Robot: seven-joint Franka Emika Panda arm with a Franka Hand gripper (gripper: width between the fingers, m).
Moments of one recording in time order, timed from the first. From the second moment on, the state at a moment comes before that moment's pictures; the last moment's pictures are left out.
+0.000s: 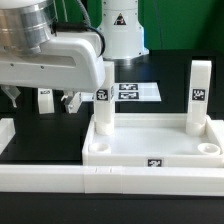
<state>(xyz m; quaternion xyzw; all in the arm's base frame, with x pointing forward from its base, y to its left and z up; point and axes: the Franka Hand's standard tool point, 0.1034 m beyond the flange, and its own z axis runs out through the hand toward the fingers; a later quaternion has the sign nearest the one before) 0.578 -0.148 0.073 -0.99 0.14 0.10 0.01</state>
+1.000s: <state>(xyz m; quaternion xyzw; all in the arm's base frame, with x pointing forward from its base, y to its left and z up) 0.507 -0.157 0.061 -0.96 0.24 0.16 0.08</state>
